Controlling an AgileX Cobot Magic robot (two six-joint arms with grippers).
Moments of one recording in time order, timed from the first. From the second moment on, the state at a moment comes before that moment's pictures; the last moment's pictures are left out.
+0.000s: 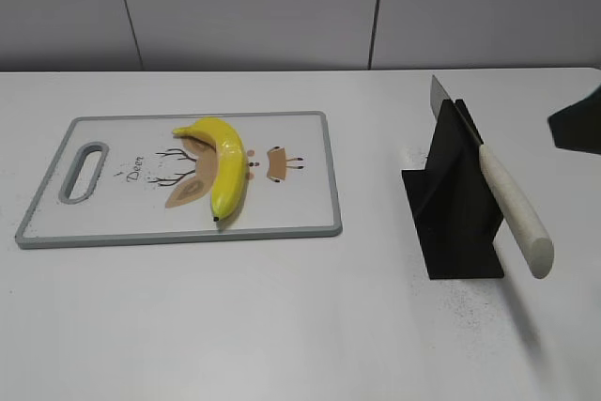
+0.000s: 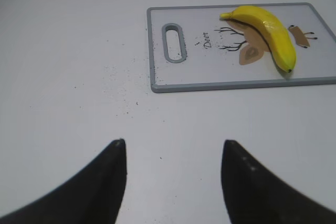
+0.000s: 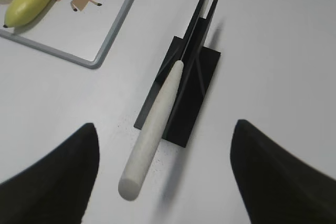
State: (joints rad) left arm 0.02 -0.01 -0.47 -0.12 1.08 0.18; right arm 0.38 0.94 -0.81 0.01 0.72 -0.03
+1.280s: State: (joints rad) left arm 0.02 -0.01 -0.47 -0.12 1.08 0.18; right arm 0.38 0.00 -0.50 0.07 1.04 -0.10
